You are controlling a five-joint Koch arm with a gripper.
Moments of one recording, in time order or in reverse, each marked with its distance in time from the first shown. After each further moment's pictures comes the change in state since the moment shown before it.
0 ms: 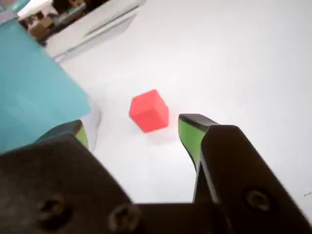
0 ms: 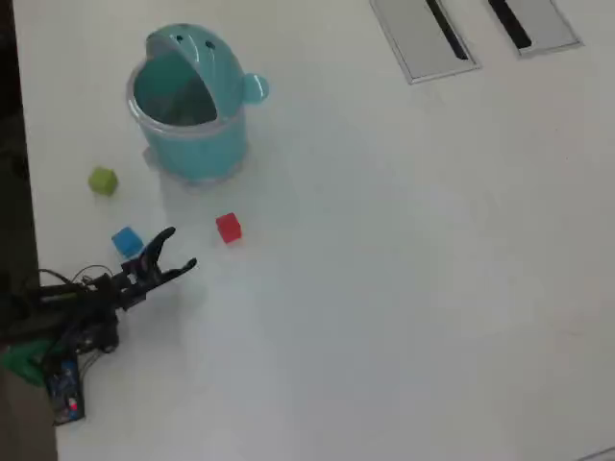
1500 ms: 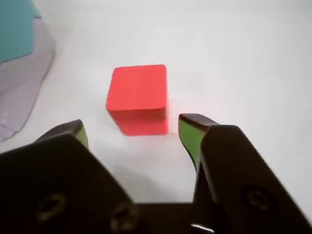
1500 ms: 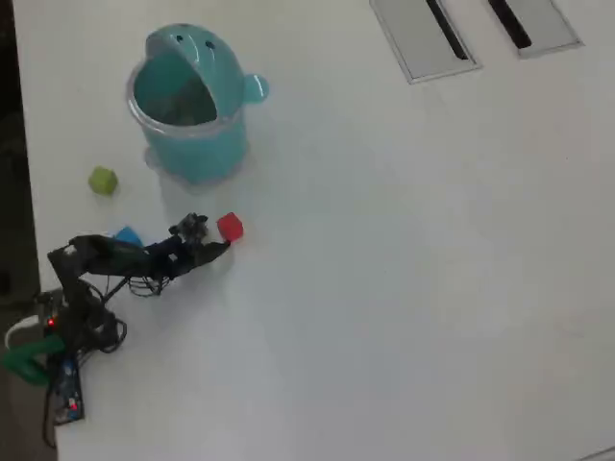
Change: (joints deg) arm -1.5 -46.5 -30.1 -1.8 -19.0
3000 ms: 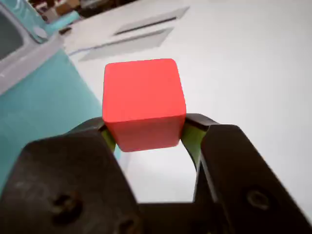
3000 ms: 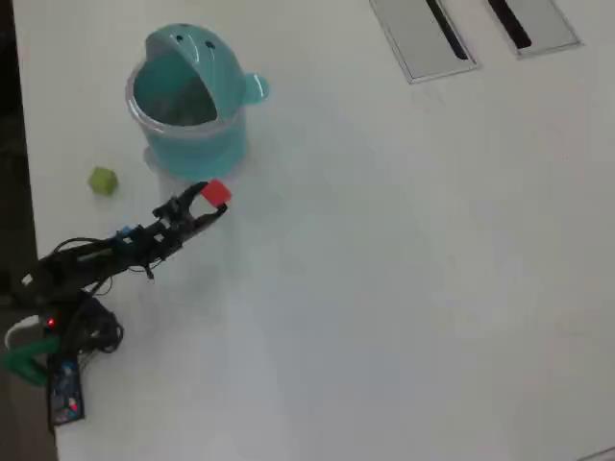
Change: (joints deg) arm -3.6 22.6 -6.8 8.2 13.4
